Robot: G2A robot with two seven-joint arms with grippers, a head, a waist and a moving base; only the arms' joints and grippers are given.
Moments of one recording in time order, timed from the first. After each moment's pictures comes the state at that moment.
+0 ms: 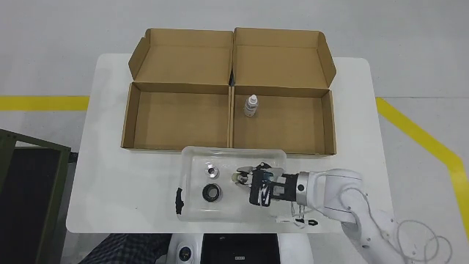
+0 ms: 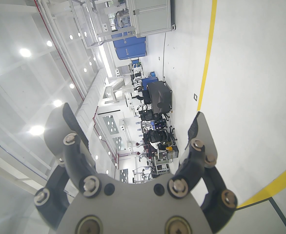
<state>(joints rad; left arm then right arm) -0.01 -0.37 -0.75 -1.25 2.03 -0.40 0.22 -1.38 -1.05 1.10 -2.01 -1.26 -0.82 0.33</state>
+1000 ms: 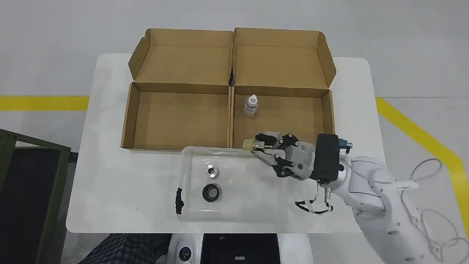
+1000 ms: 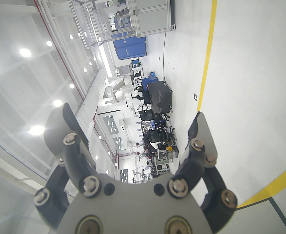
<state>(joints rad) -0.01 -0.37 -0.75 -1.25 2.03 -0.40 0.22 -1.39 -1.05 1.26 -1.99 -0.91 -0.82 0.00</state>
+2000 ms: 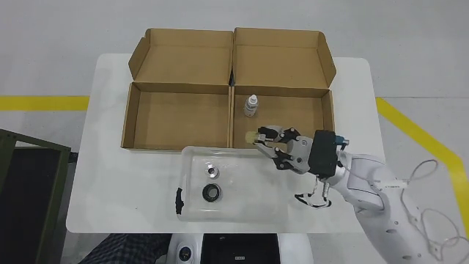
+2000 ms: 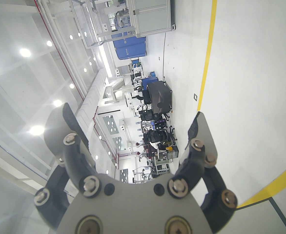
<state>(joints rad) -0.01 -0.37 -0.75 -1.25 2.03 -0.40 0.22 -1.37 -1.05 1.27 -1.98 -1.02 -0.76 0.02</state>
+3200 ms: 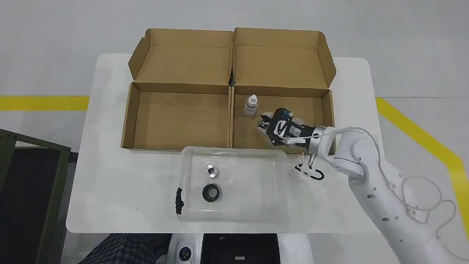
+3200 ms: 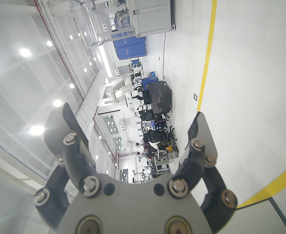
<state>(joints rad) -0.01 -0.37 -0.75 -1.25 2.03 -0.40 0.22 -1.10 -1.07 1.12 -1.75 -1.20 -0.68 0.44</state>
